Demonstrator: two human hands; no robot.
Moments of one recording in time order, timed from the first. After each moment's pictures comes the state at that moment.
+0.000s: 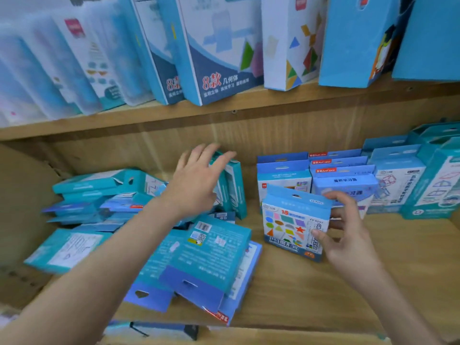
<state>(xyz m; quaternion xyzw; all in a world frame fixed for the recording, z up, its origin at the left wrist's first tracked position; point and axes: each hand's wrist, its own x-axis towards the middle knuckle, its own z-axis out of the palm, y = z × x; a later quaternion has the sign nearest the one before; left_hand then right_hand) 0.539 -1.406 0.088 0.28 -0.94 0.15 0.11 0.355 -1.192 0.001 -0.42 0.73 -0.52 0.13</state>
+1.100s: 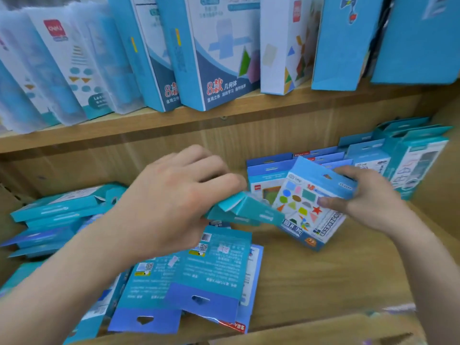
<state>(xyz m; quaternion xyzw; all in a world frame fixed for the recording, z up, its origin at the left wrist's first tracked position) 0.599 -1.352 0.161 -0.03 -0.96 0.16 0.24 0.347 -1.191 0.084 -0.35 0.87 -0.34 0.08</state>
